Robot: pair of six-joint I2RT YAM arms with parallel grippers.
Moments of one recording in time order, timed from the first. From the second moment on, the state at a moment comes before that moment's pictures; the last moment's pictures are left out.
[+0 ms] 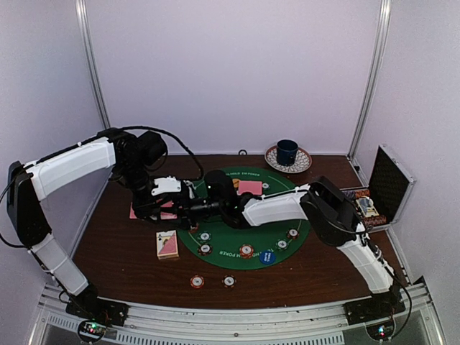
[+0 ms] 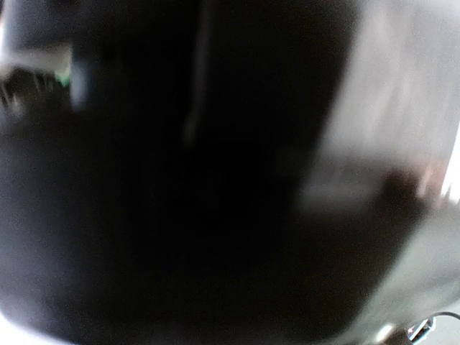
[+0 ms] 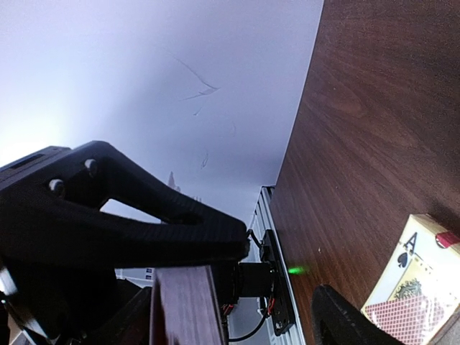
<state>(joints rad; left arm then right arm) -0.58 1.62 1.44 -1.23 0.07 0.78 0.98 2.47 1.81 0.57 -0.72 1.34</state>
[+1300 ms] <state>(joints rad) -0.58 1.62 1.43 -1.22 0.08 0.78 0.92 2.26 1.53 0.62 -0.76 1.34</state>
